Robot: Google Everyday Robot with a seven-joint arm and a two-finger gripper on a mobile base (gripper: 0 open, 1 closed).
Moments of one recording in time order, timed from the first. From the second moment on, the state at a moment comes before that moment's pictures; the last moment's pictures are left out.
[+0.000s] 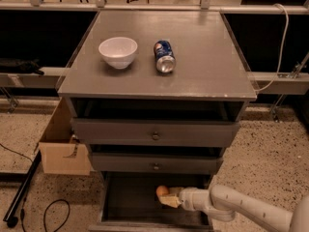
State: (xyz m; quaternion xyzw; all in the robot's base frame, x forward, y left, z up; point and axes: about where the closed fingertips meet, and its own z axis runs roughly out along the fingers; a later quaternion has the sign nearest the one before) arm 0.506 -0.058 0.280 -0.27 0.83 0.38 0.31
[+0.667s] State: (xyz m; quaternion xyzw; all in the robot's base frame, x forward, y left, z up) arm 0.513 -0.055 0.273 -0.28 0.82 0.37 0.33
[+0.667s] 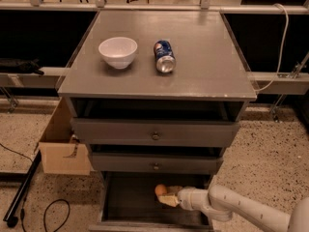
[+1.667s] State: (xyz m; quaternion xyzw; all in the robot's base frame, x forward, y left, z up) arm 0.553 -0.046 0.190 -0.29 0.84 0.31 0.33
